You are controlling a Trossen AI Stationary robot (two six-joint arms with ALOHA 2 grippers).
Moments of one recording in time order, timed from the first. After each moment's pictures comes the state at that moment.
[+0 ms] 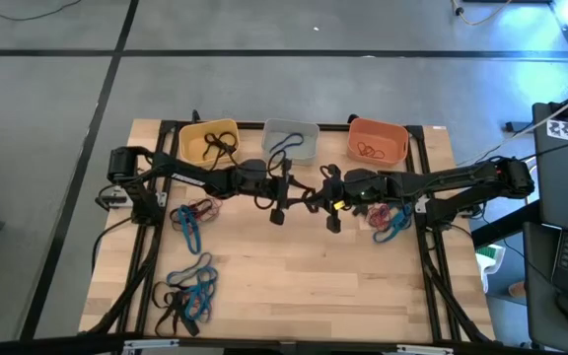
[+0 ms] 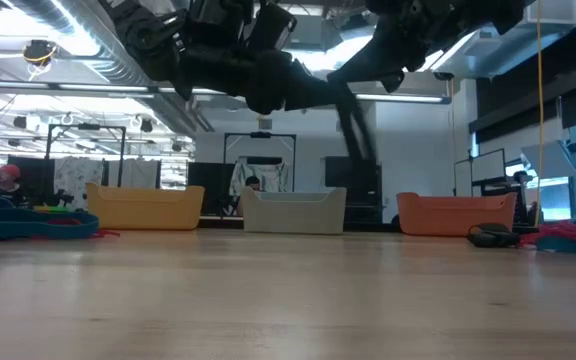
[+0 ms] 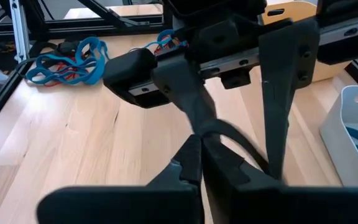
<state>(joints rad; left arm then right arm) 0.13 1.75 0.89 0.66 0.15 0.45 0.03 1.31 0.85 -0.01 0.03 0.05</state>
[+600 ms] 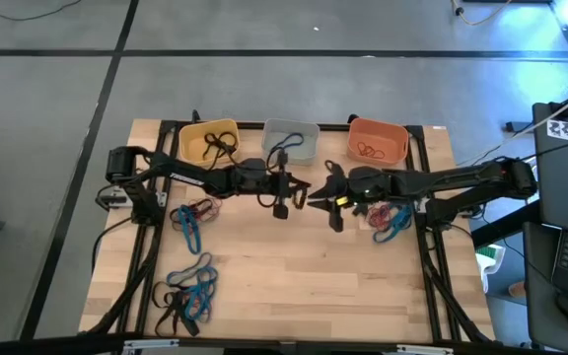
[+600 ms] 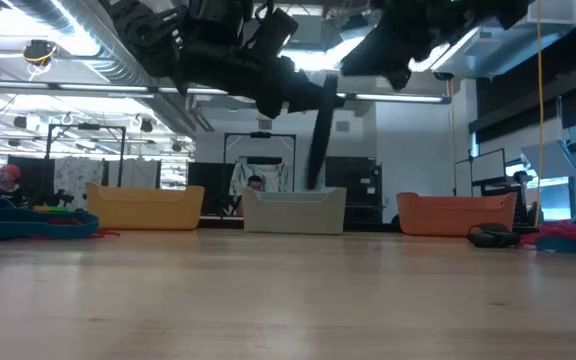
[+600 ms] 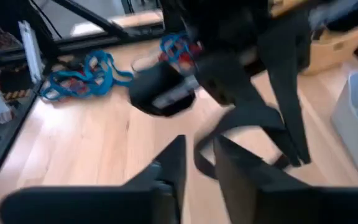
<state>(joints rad) 0.13 1.72 0.90 0.63 -0.03 0.45 0.03 1.25 0.86 -0.05 0.01 0.16</state>
